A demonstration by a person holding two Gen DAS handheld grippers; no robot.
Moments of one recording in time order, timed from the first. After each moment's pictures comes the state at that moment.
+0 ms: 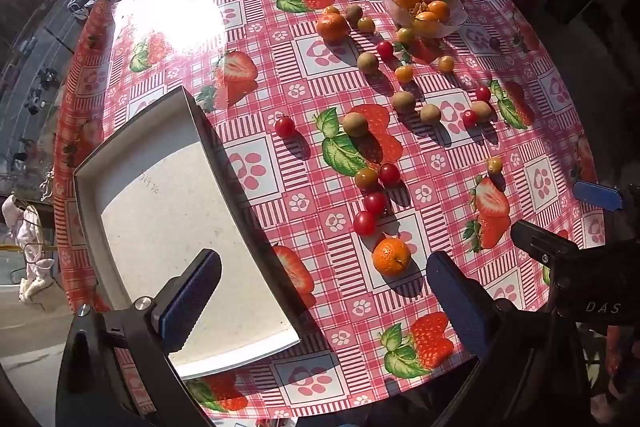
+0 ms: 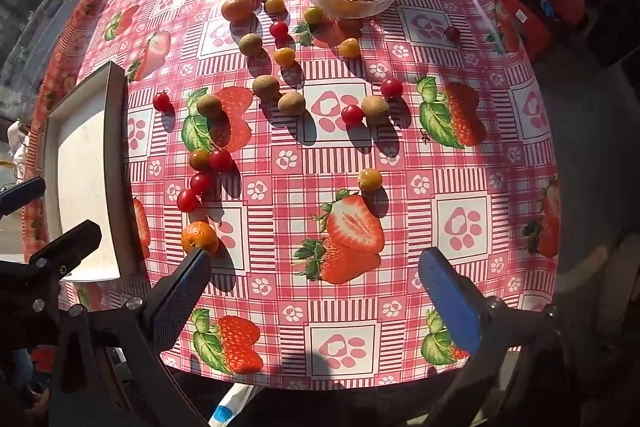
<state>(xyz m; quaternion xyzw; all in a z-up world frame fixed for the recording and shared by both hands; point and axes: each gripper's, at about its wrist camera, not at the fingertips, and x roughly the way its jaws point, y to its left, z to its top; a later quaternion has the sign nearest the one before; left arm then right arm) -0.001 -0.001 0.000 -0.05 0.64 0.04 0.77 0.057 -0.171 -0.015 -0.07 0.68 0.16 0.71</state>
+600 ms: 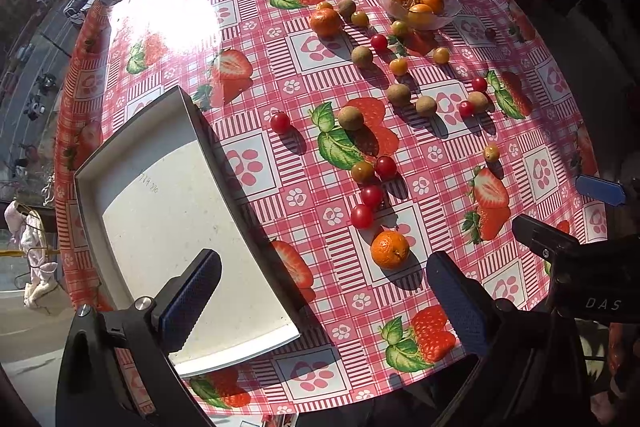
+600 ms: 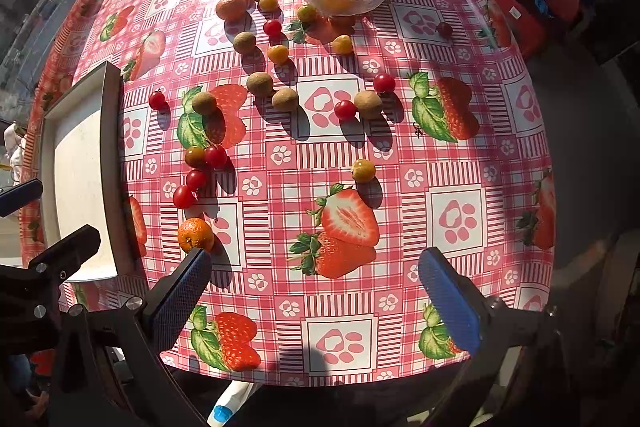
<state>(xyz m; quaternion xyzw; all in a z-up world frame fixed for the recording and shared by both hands) -0.001 -0.005 0.001 -0.03 0.64 0.04 0.77 0.052 -0.174 -0.014 -0.07 0.68 0.15 0.72</state>
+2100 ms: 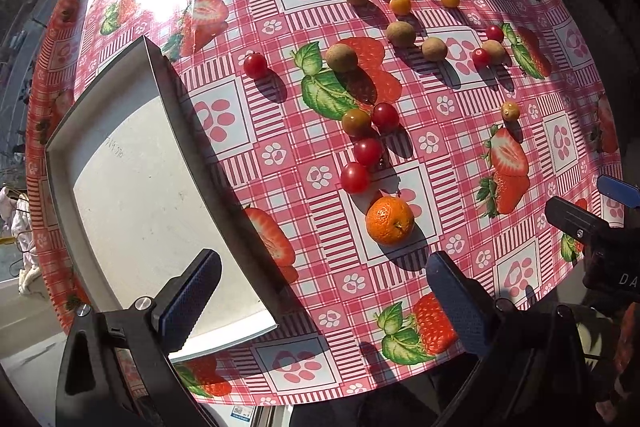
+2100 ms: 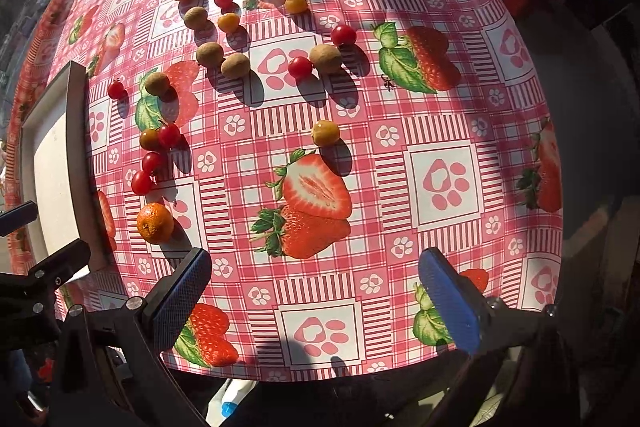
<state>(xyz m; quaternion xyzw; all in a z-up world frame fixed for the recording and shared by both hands) -0.001 -0.022 -0.054 -0.03 0.70 0.04 0.72 0.044 -0.209 -0.051 -0.04 0.71 0.11 0.70</state>
